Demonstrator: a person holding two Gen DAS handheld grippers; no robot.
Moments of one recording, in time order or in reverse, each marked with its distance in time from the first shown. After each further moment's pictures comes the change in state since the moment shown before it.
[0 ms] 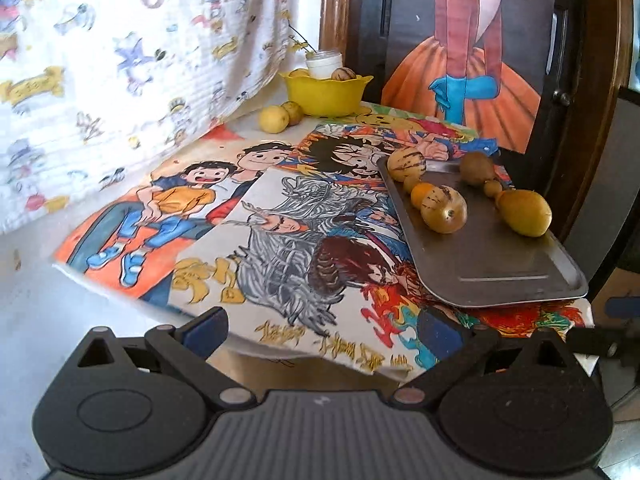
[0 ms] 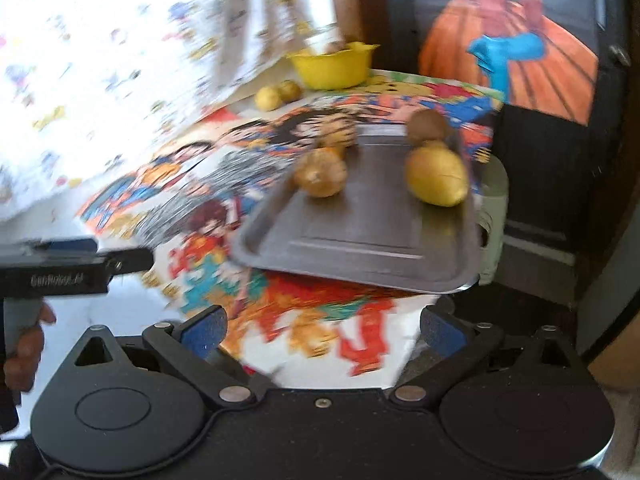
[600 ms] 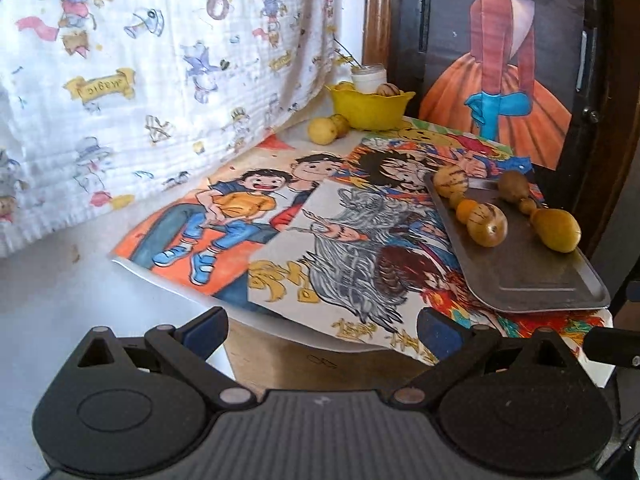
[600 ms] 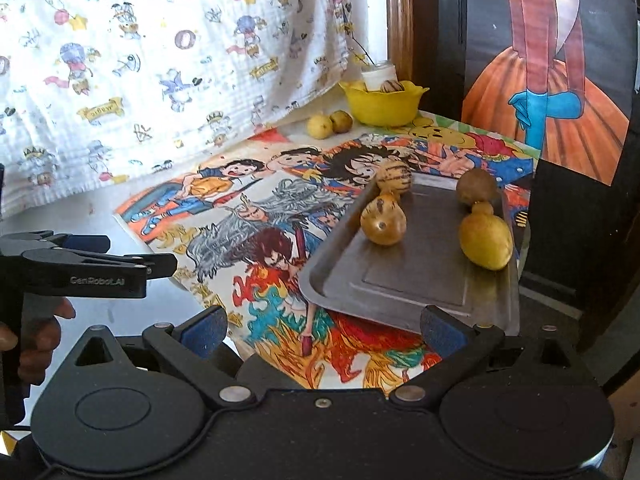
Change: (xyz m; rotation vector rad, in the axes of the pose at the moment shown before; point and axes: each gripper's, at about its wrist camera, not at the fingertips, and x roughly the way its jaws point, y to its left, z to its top) left arm -0.026 0.030 0.001 -0.039 -0.023 0.112; right arm -0.021 0.042 0.022 -0.111 -0.070 0.041
